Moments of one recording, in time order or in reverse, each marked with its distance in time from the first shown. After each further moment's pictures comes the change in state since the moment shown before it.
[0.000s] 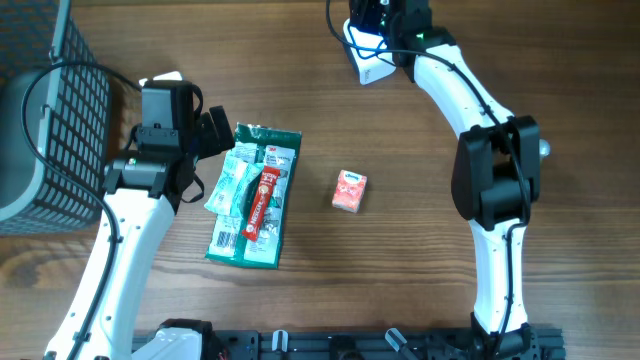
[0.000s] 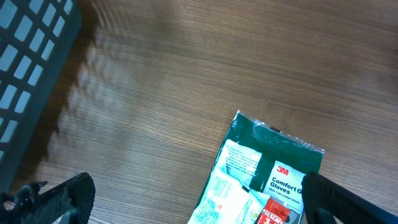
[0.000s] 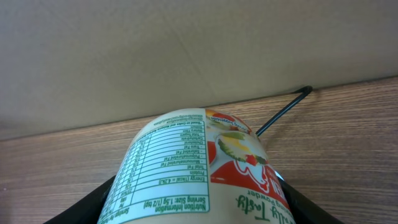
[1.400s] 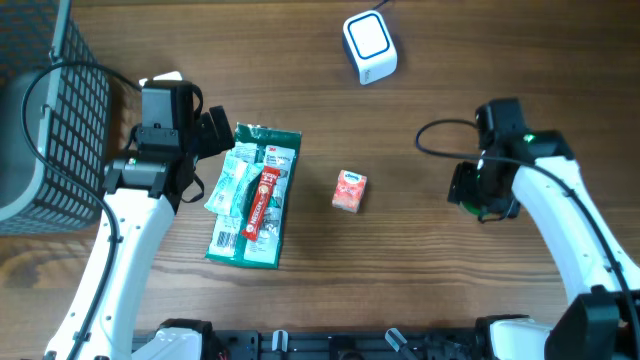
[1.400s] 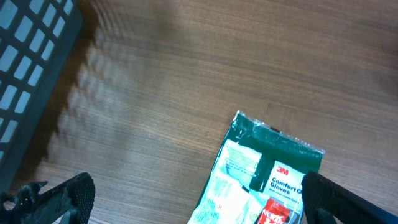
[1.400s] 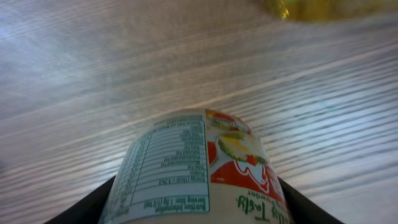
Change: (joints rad) left arm 0.000 0.000 0.000 0.000 0.000 0.000; right arm -0.195 -0.906 -1.014 -0.854 0.144 -0.068
